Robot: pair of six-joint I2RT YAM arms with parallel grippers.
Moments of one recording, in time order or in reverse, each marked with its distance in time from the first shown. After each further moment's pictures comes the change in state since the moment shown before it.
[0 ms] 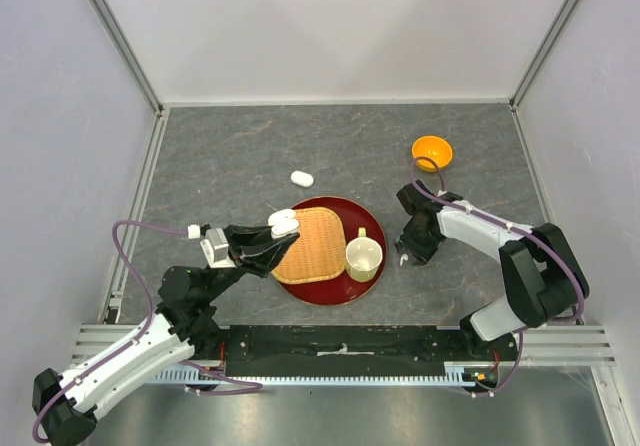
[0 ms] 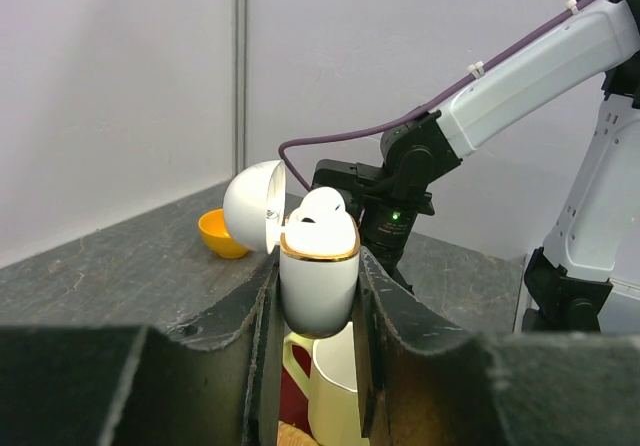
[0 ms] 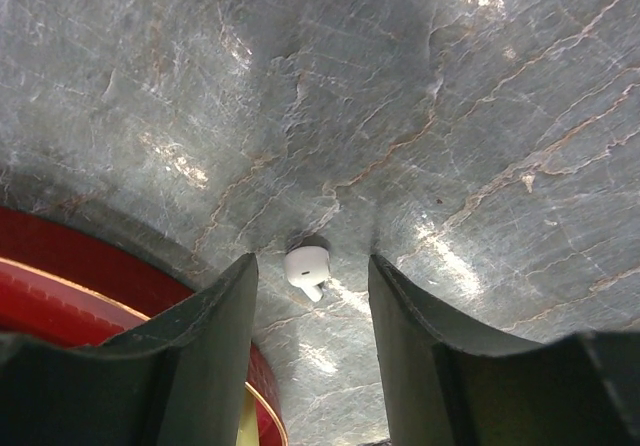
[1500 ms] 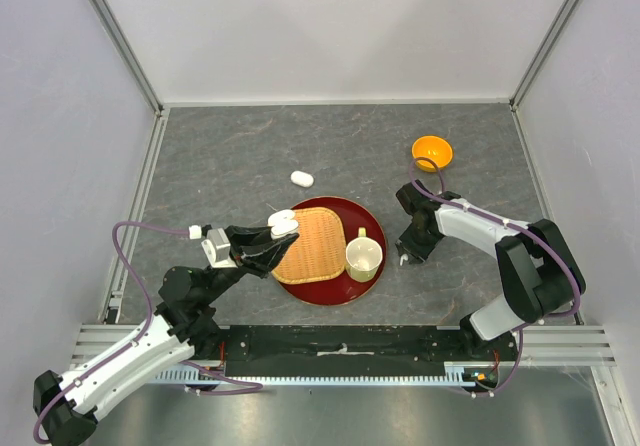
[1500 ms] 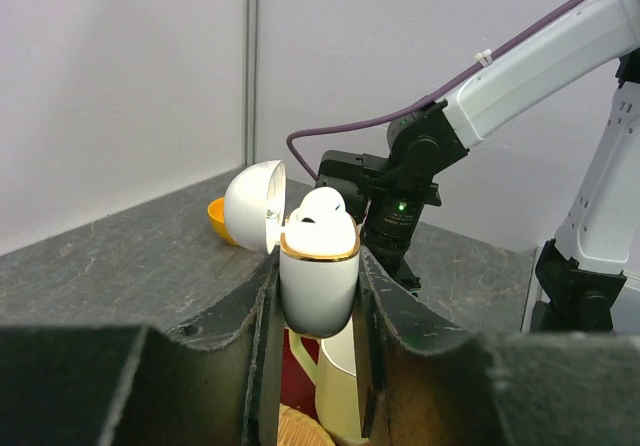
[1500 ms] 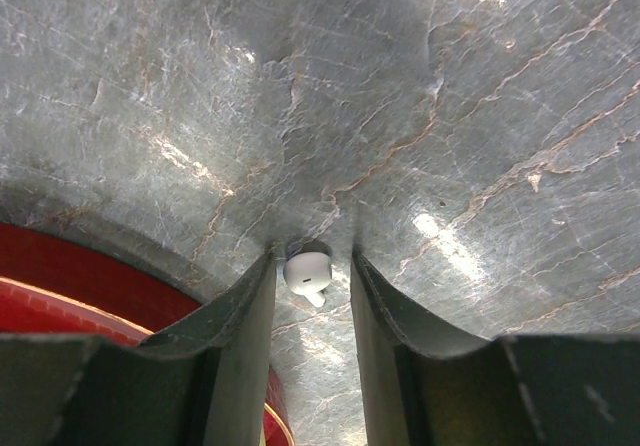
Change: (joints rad) left arm 0.000 -0.022 -0.008 -0.047 -0.022 0.009; right arm 0.000 0.037 0.008 0.000 -0.009 0.026
